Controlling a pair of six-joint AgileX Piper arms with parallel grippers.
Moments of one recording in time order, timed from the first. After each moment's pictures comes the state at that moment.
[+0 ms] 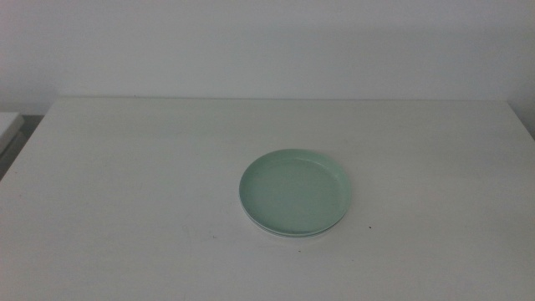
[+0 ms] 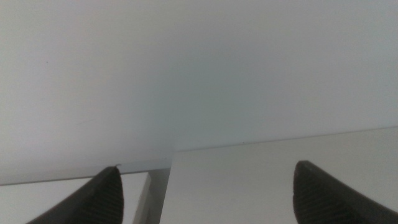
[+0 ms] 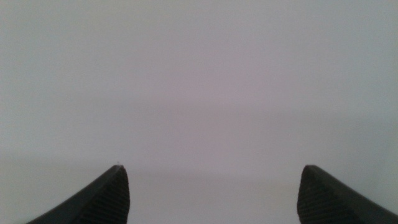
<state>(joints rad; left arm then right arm) 0.04 0.72 -0.87 0.12 0.49 0.06 0.04 0.53 -0.55 0.26 0.20 -0.31</state>
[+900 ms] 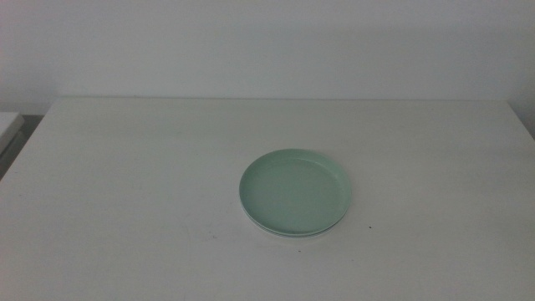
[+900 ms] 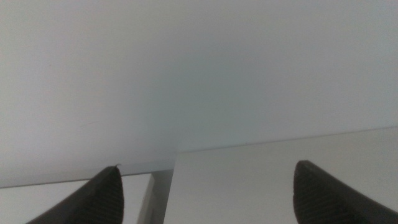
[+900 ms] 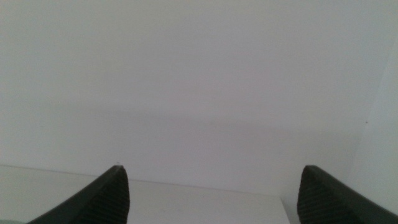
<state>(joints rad) 0.04 0.71 -0.86 0.13 0.47 0.06 0.01 0.43 -0.40 0.14 0.03 -0.26</state>
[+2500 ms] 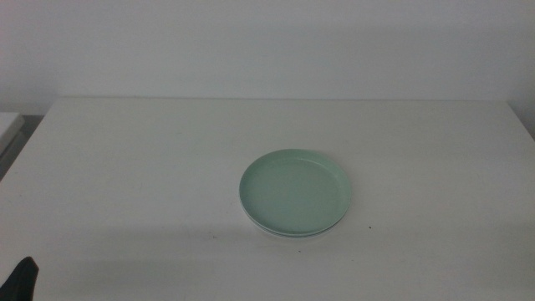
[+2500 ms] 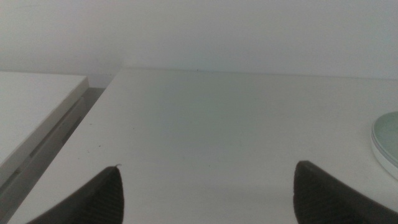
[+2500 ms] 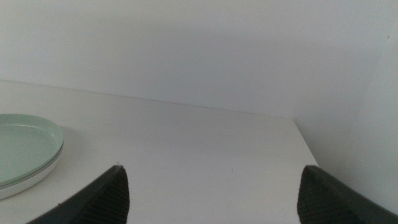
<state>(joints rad) 0.04 0.00 0.00 -0.15 0.26 0.06 0.00 0.00 0.00 0.13 0.17 -0.26</state>
